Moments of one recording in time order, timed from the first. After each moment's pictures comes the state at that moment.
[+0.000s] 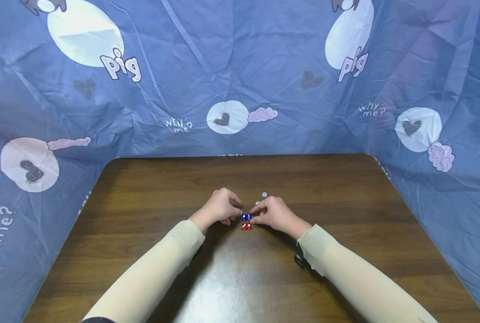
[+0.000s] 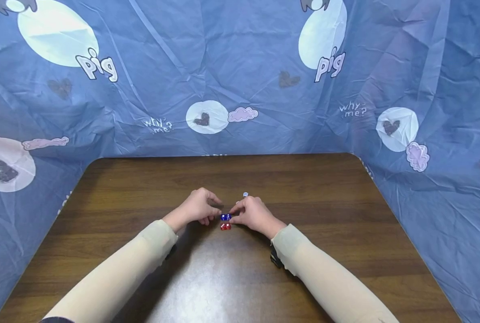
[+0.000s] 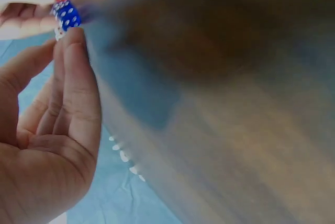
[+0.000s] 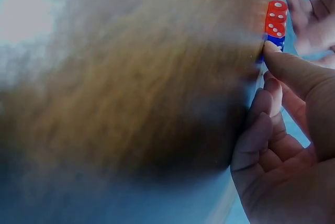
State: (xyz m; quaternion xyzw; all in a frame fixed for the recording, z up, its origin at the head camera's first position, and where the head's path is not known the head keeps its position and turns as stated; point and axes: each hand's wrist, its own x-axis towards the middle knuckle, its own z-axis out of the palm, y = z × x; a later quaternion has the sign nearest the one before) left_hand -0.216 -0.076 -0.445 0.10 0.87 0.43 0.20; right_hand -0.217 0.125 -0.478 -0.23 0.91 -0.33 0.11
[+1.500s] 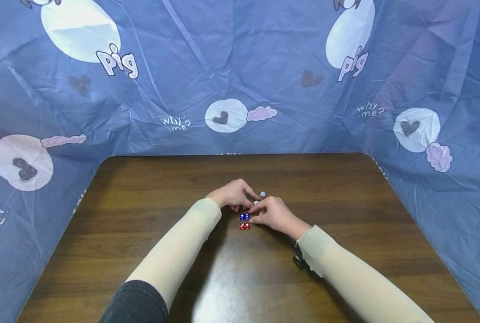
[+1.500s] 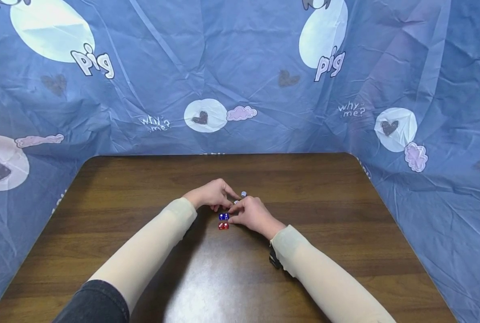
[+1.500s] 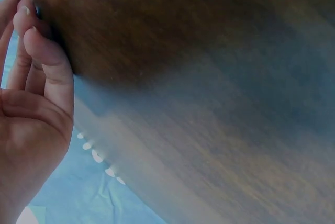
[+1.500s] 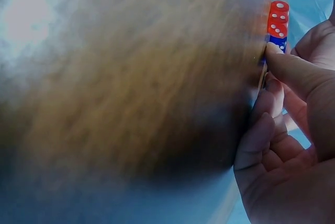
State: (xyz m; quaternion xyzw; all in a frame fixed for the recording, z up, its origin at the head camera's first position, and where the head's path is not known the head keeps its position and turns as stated) left_hand -0.279 -0.049 -0.466 0.25 0.86 0.35 0.28; right_hand -0.218 0.127 -0.483 -0.23 0.91 -0.33 0.08
